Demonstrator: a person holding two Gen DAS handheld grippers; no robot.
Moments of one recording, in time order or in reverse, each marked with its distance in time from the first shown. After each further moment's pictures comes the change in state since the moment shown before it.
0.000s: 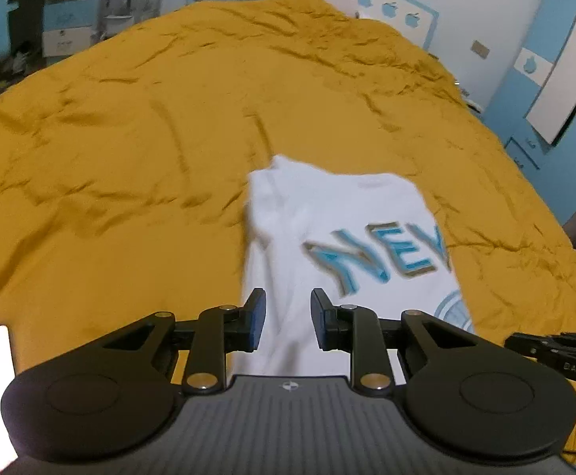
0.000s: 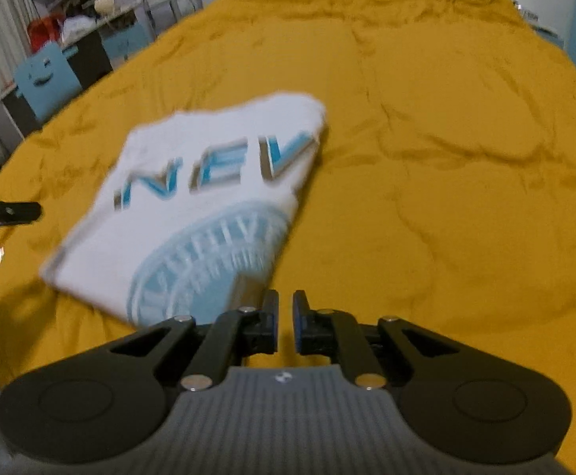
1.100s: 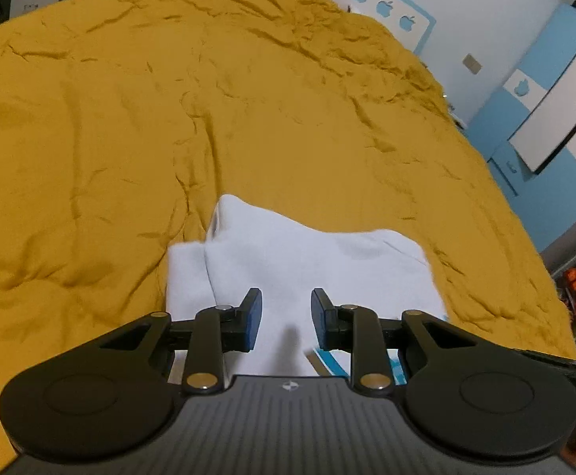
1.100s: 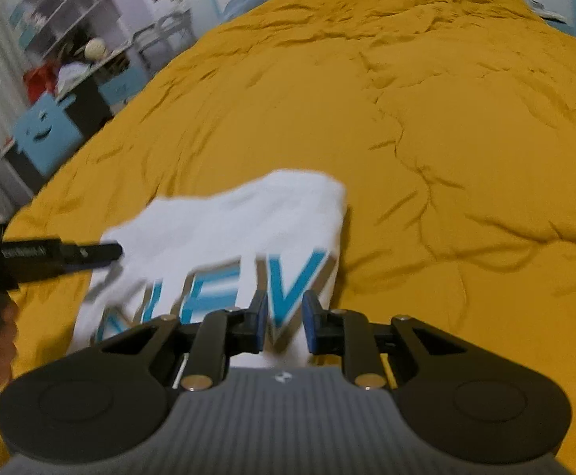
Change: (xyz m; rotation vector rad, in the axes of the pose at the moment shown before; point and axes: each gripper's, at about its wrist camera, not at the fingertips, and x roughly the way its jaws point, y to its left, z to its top) left arm 0.142 0.008 0.079 -0.101 0.037 -0.127; right arm 0.098 -0.023 0.101 0.119 -0.067 0.078
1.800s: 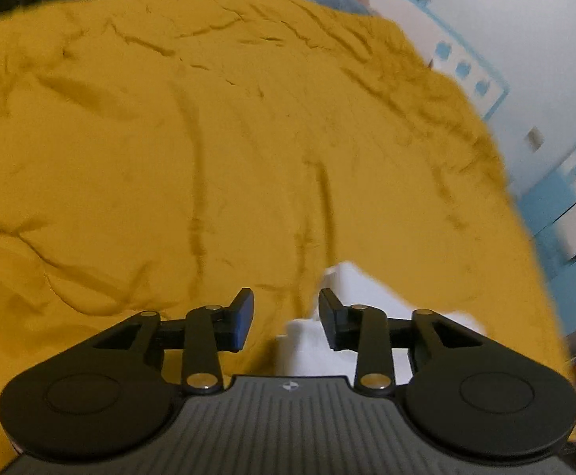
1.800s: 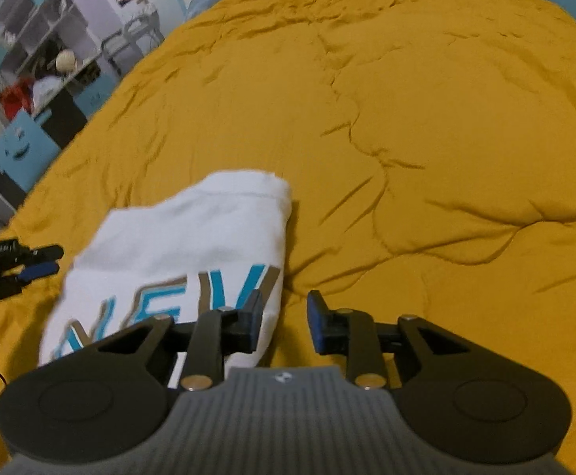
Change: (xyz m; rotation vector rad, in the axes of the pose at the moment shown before) left arm -0.030 0.073 0.017 -0.262 -0.097 0.038; right arm 0.017 -0.045 0.006 0.105 0.033 -0.011
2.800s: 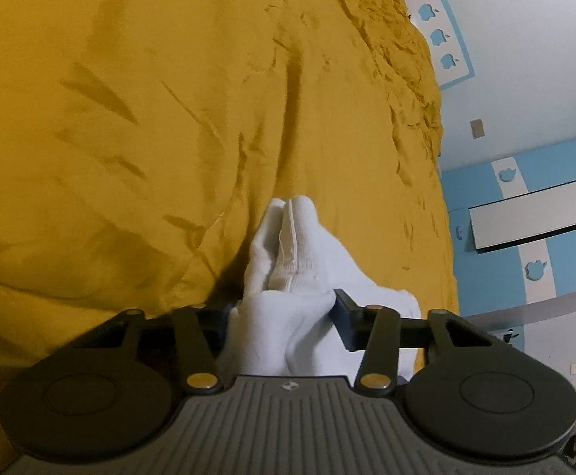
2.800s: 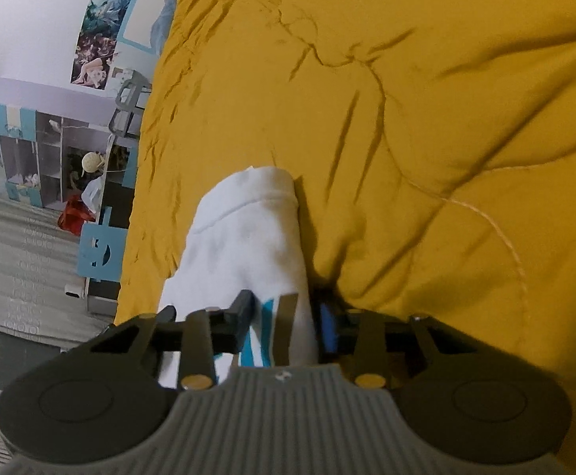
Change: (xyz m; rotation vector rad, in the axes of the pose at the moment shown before) left arm 0.109 0.029 -0.011 -0.199 0.292 -0.316; right arm 0.089 -0.051 -0.006 0.531 0.109 0.366
